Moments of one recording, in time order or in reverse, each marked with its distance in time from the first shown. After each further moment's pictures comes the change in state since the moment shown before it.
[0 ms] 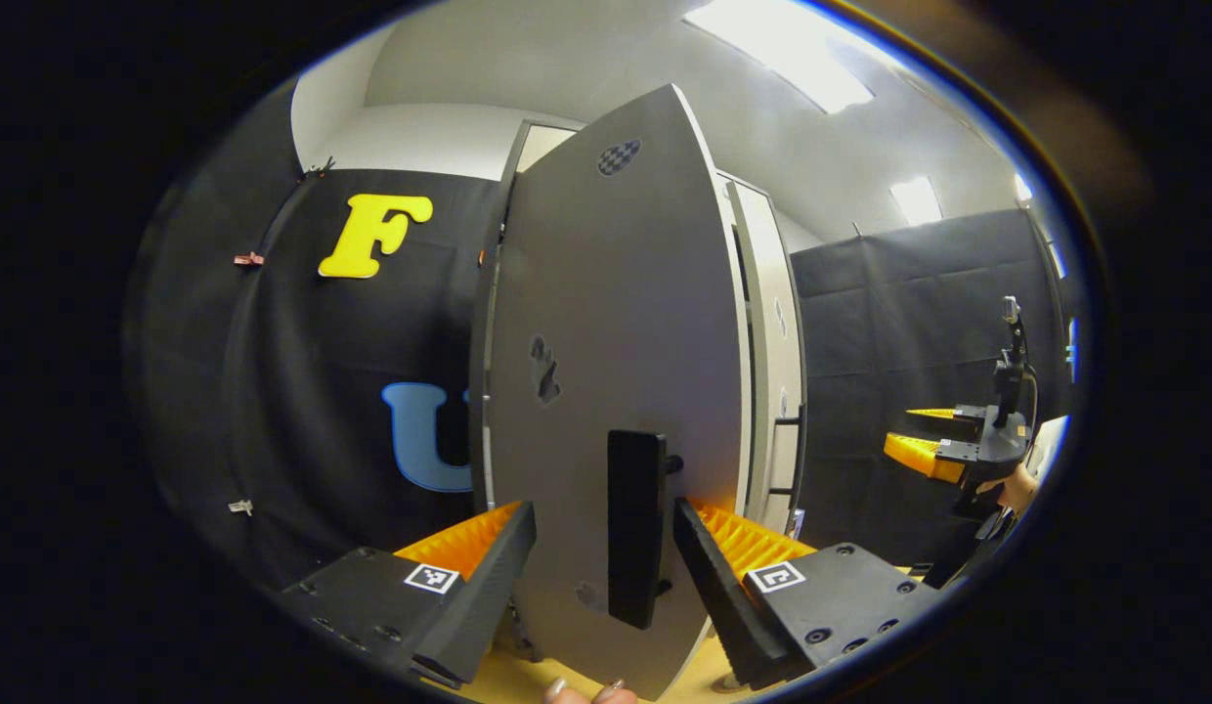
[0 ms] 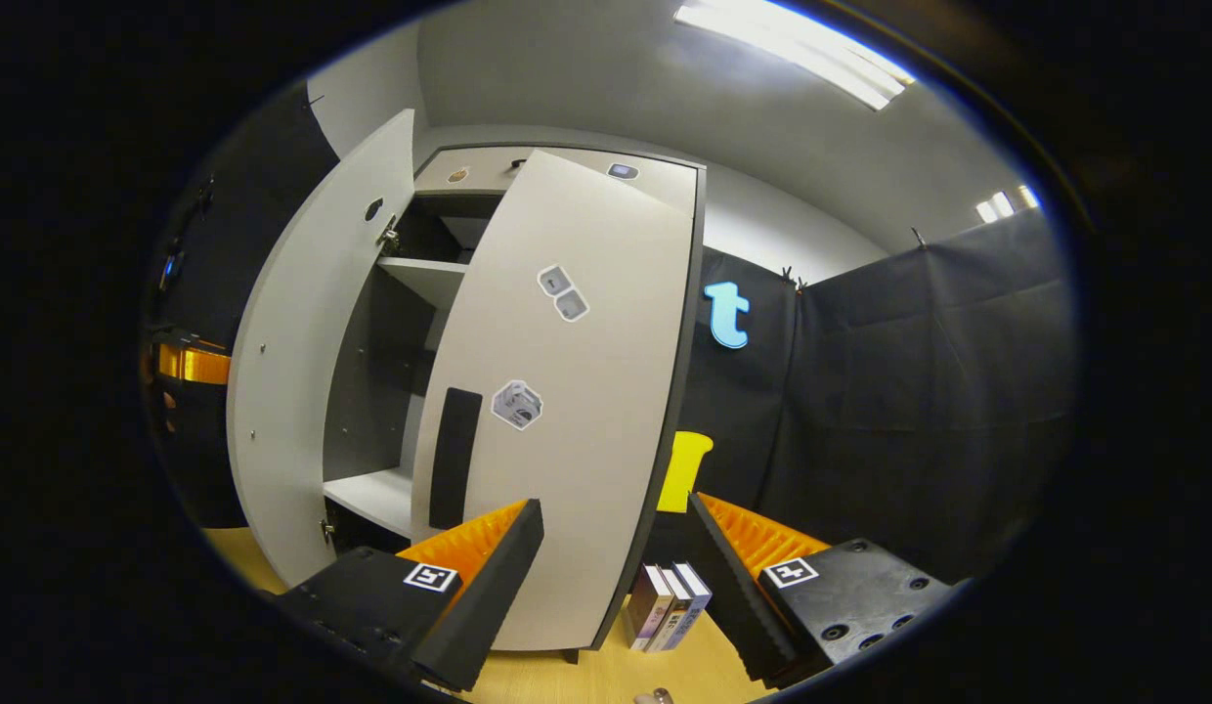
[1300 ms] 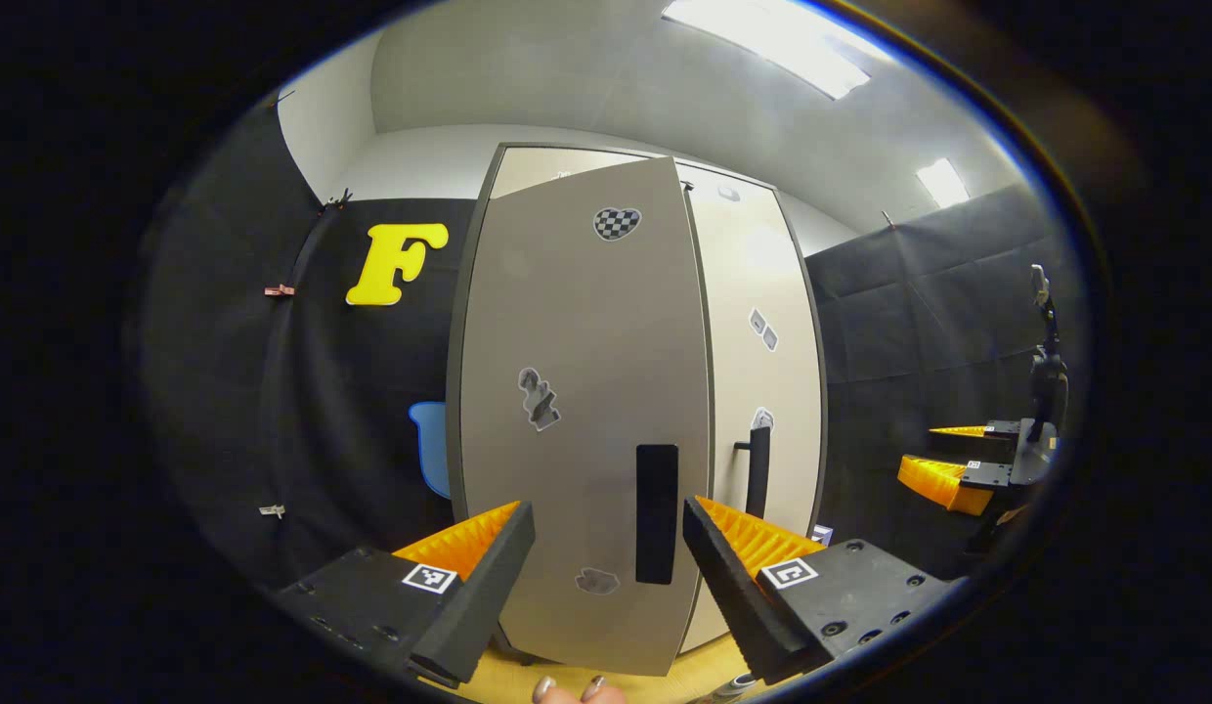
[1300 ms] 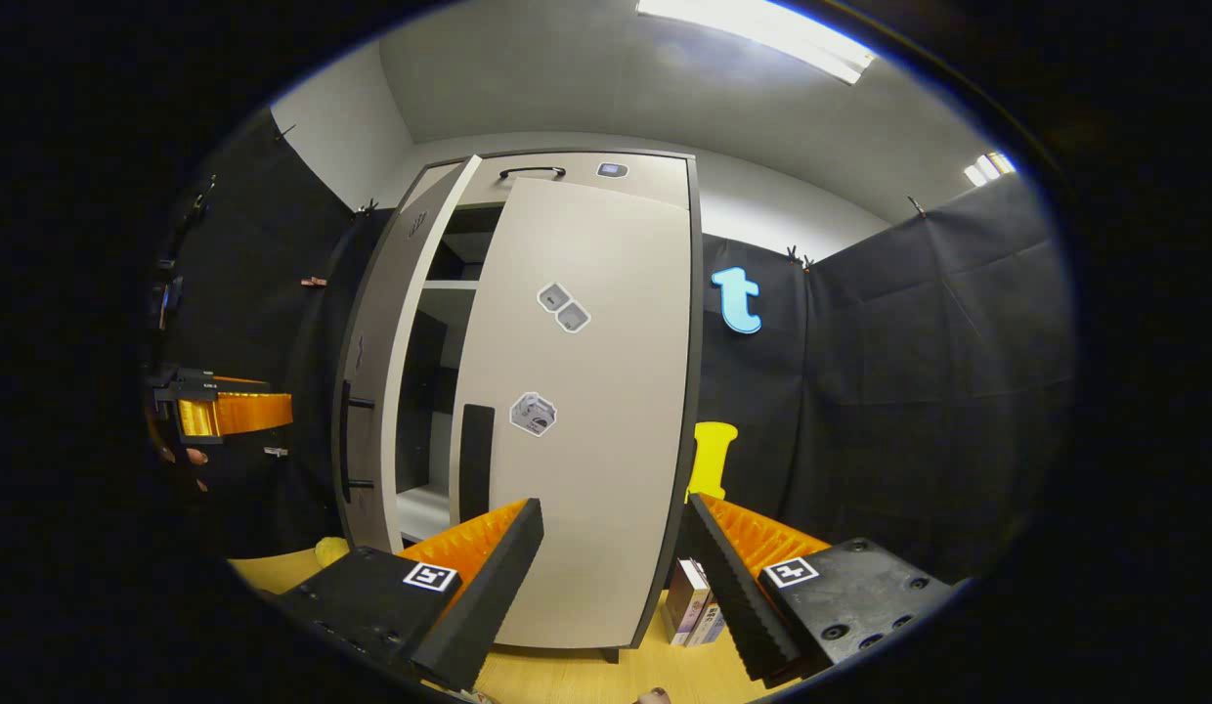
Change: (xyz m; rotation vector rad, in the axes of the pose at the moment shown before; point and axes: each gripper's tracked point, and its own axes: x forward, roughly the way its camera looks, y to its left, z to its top) left arm 0.008 -0.054 0.016 0.027 -0.020 0.200; right arm -0.004 0.020 0.006 0.100 0.005 0.059
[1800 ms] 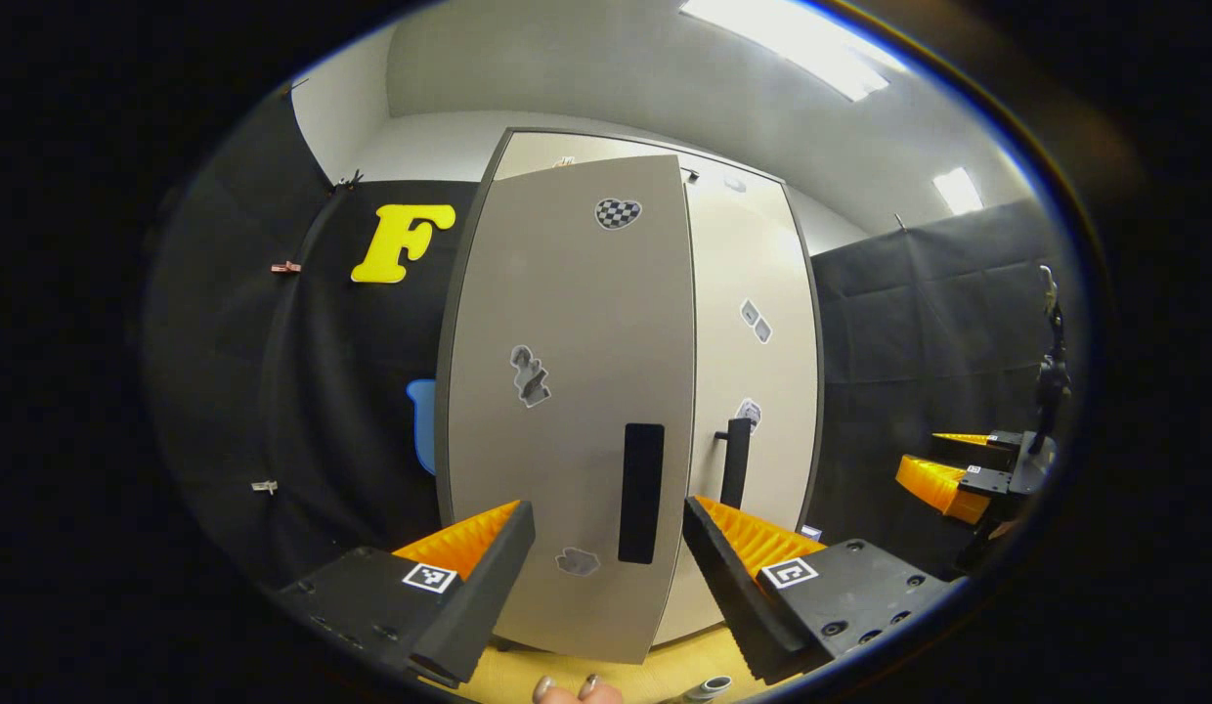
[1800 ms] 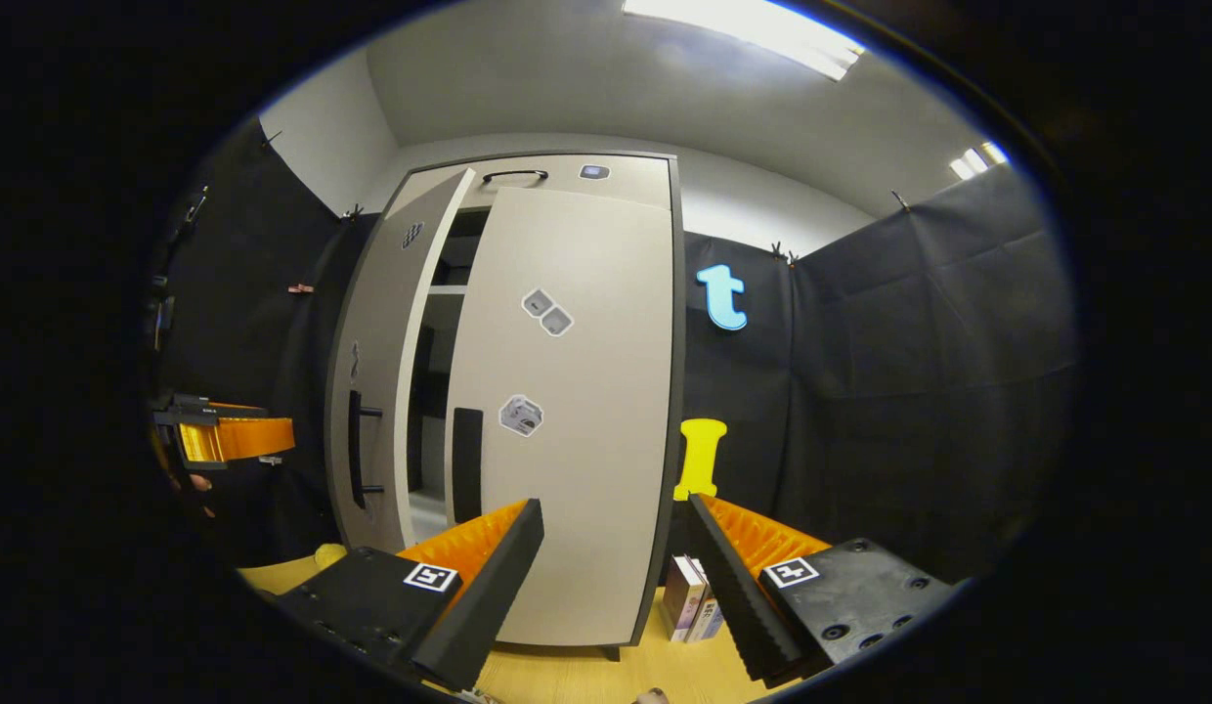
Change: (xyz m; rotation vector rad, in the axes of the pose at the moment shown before) left arm -0.003 -0.015 -0.008 -0.042 0.023 0.001; right arm -0.007 -0.016 -0.003 0.007 0.006 -0.052
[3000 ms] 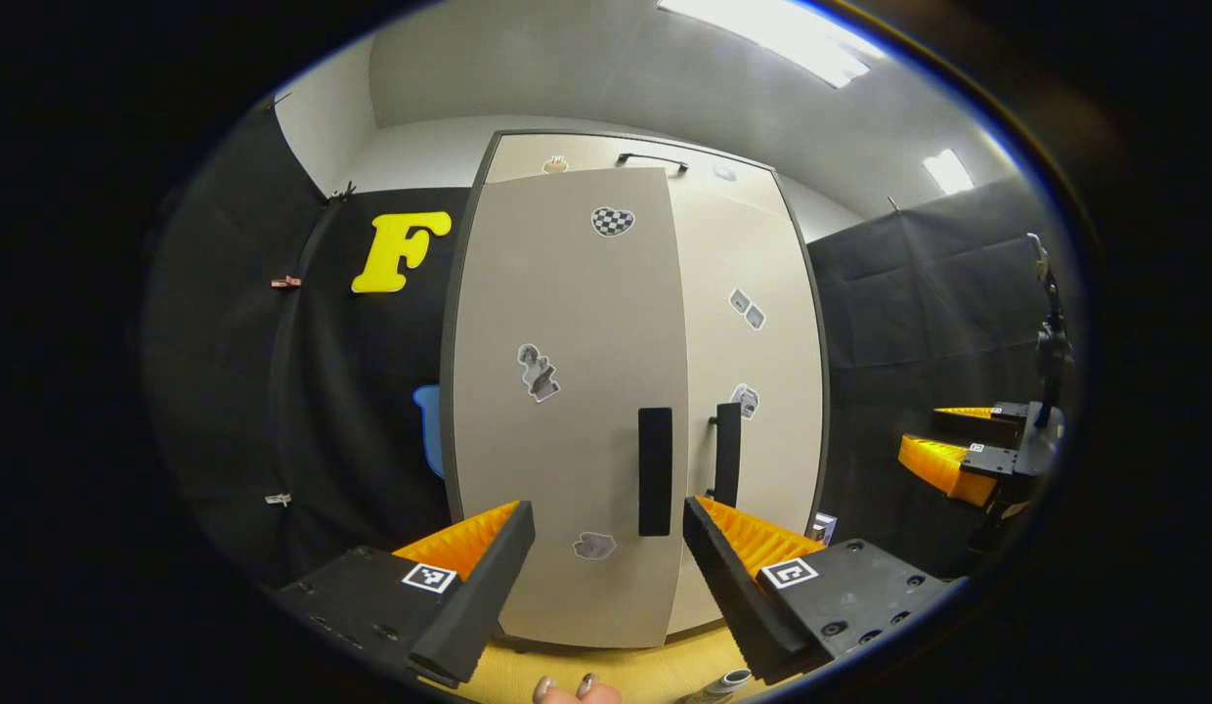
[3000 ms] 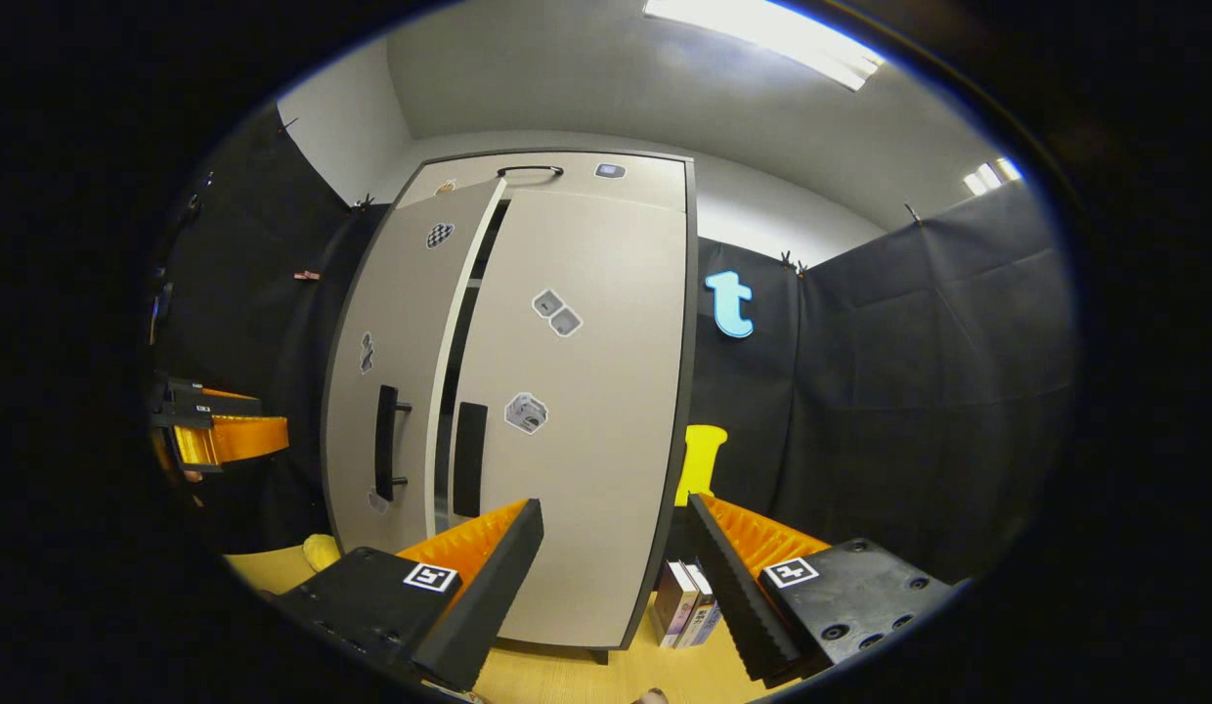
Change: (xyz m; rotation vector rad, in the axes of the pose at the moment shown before) left arm -0.003 0.004 -0.011 0.060 0.020 0.021; right arm 0.006 0.010 -0.001 -0.030 -0.004 0.037
